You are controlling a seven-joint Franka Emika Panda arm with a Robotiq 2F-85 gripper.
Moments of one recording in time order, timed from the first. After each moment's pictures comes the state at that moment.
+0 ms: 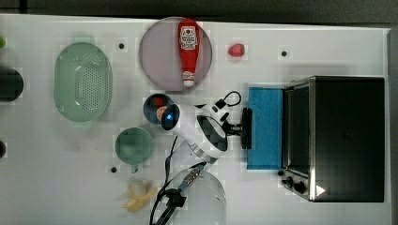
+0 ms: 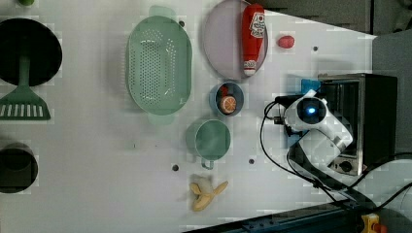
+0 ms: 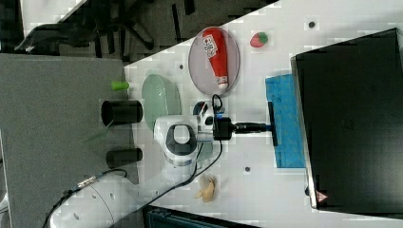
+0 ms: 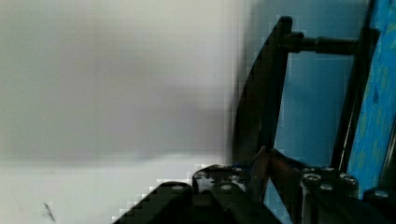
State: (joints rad) arm 0.24 0.53 -0.25 -2.25 -0.83 0.87 -0.05
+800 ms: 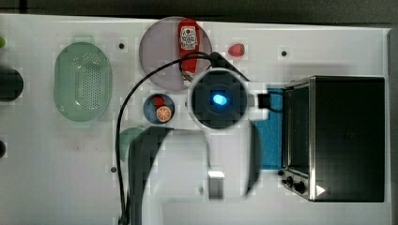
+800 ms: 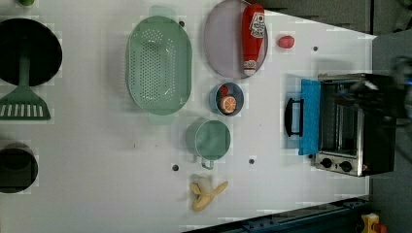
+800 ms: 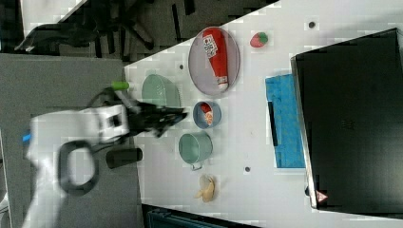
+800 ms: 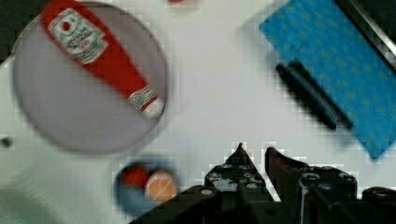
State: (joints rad) arm 0.24 -0.09 -0.26 -2.11 -0.06 0.51 -0.03
